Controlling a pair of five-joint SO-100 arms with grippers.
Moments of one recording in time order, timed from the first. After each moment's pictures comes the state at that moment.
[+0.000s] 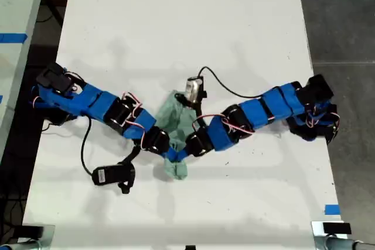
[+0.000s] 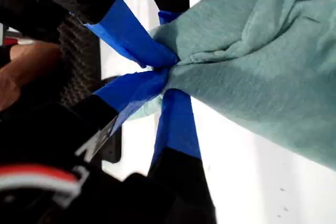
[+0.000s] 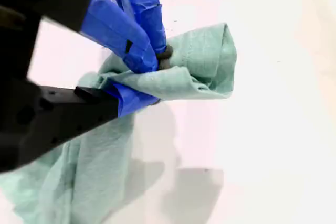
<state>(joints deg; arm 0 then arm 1) 15.3 77.0 59.3 63.4 -4.0 -16.1 78.8 56.8 57.1 -11.3</state>
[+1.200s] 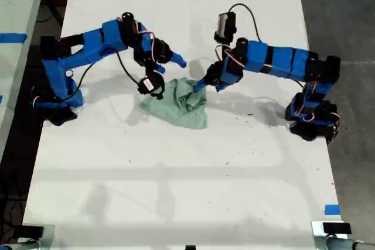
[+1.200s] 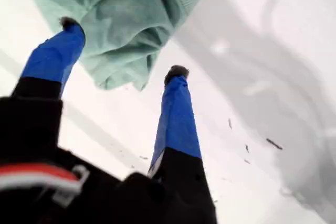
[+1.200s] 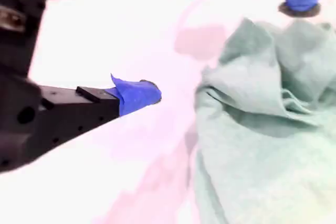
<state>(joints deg) -24.9 88.8 64.3 86.9 8.3 17.0 94.8 72.2 92.0 -18.7</state>
